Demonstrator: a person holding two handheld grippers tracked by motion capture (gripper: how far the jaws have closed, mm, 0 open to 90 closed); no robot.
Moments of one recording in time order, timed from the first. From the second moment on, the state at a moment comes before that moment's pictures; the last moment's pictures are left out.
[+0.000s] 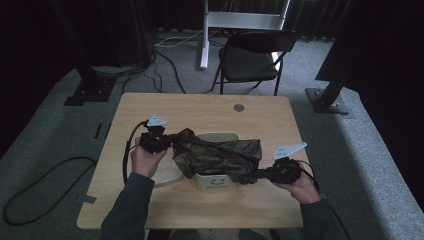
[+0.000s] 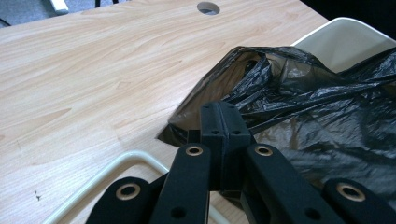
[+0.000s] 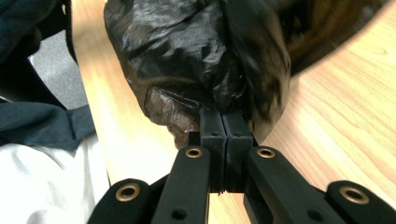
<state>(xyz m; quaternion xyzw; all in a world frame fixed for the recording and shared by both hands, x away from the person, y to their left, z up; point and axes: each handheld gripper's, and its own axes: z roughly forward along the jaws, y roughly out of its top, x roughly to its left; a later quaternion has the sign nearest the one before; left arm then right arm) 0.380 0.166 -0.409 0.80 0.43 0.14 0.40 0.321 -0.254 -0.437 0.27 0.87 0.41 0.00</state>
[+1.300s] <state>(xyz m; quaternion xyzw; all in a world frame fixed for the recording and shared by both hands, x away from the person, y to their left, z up) 0.346 0.157 -0.376 0.79 0.37 0.12 0.46 0.316 -0.266 -0.394 0.27 0.83 0.48 0.06</state>
